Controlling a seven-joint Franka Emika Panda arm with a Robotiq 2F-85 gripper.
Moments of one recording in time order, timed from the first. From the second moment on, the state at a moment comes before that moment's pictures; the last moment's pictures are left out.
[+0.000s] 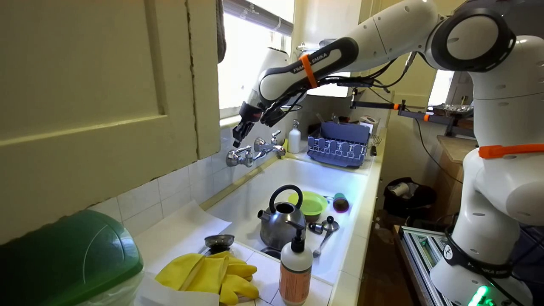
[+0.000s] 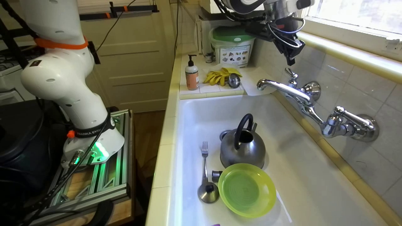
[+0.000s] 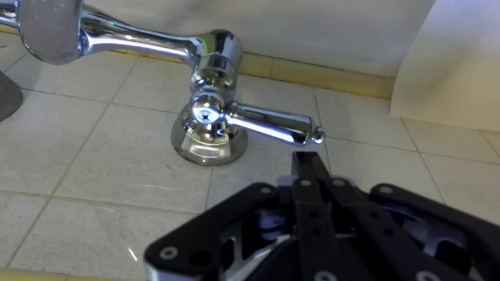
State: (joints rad) arm -0.14 0.26 -0.09 -1.80 0.06 2.51 -0.20
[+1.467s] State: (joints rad) arm -0.18 0.29 -0.06 -1.79 0.12 2.56 -0.28
